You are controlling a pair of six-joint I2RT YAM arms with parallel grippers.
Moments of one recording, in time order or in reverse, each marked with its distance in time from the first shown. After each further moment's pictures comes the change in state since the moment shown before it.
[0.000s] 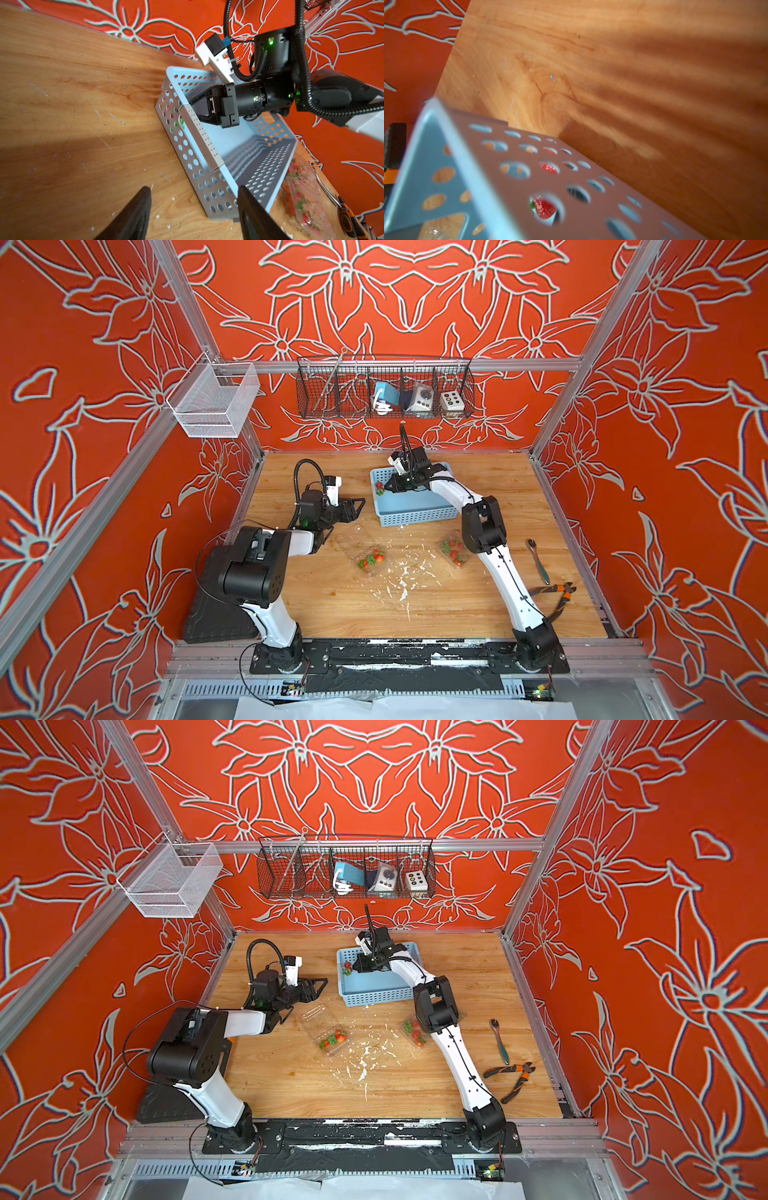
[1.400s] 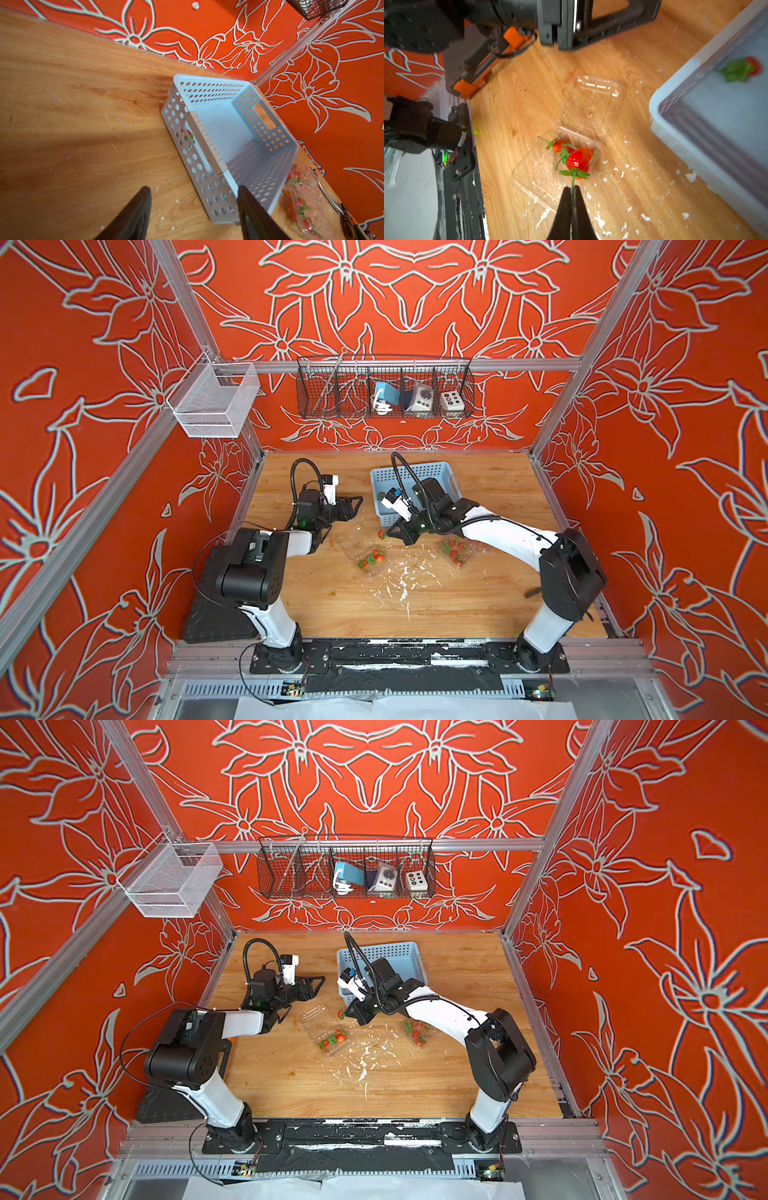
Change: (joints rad) left arm 0.016 -0.019 -0.006 0.004 -0.009 -0.010; right arm 0.273 -0.996 -1.143 0.101 0.053 -0.258
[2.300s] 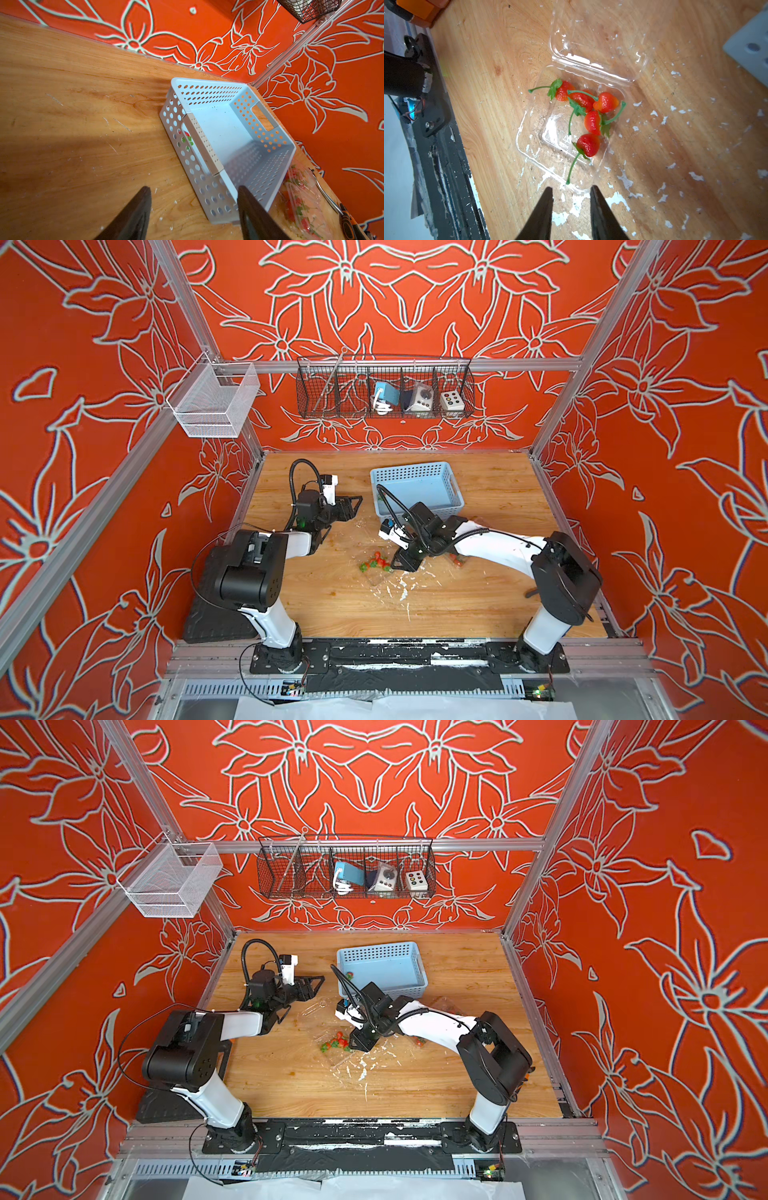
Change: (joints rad) left arm 0.000 -0.013 -0.011 0.014 -0.001 0.000; right arm 0.102 0.001 -0.093 -0.095 0.119 -0.035
